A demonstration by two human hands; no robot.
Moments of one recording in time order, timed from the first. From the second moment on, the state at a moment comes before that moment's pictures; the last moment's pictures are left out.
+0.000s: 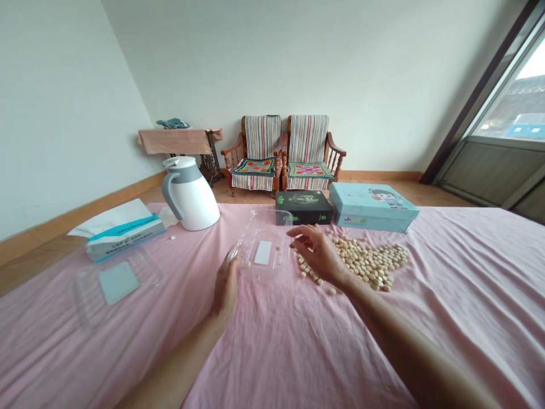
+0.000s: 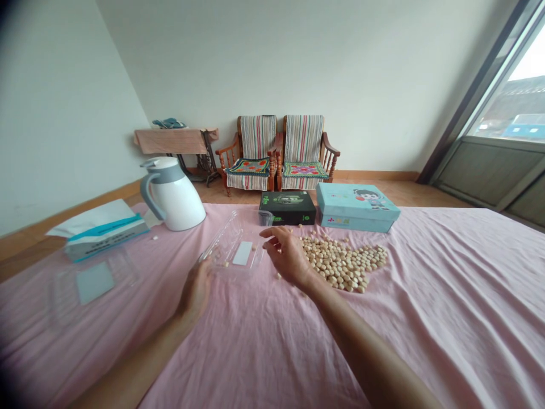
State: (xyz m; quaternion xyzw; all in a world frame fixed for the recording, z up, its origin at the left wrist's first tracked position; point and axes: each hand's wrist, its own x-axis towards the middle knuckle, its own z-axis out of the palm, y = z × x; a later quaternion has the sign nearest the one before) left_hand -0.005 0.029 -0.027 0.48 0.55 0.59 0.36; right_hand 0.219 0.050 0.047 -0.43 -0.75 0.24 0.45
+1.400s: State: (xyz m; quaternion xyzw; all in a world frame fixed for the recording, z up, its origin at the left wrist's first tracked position) left_hand -0.004 0.027 -0.018 0.51 0.53 0.59 0.34; right_hand 0.245 0.057 0.014 -0.57 -0.81 0.04 0.12
